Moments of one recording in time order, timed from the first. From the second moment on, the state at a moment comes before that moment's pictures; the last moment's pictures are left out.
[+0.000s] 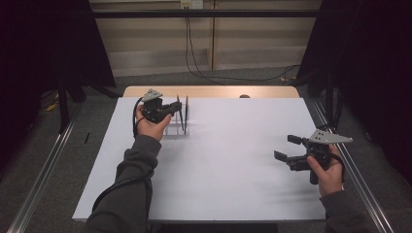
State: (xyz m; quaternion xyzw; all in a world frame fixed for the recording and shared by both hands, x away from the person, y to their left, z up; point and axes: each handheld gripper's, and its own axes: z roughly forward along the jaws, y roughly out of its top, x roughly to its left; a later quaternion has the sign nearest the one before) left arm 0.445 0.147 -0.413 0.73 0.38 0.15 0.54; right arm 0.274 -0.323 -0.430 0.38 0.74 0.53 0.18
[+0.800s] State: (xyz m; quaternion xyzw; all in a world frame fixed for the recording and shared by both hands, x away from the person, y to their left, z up) left arm 0.441 0.149 -0.418 0.73 0.39 0.15 0.54; right arm 0.277 -0.320 -0.432 0.38 0.74 0.53 0.18
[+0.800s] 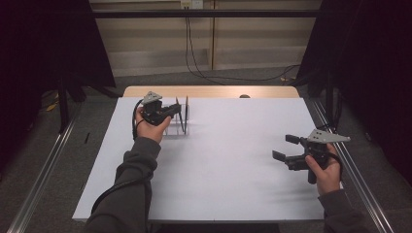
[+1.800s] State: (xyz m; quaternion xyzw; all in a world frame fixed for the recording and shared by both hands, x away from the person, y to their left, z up) left arm 0.437 0.153 -0.421 0.72 0.40 0.18 0.54; right arm 0.273 -0.318 -0.429 0.37 0.74 0.53 0.18
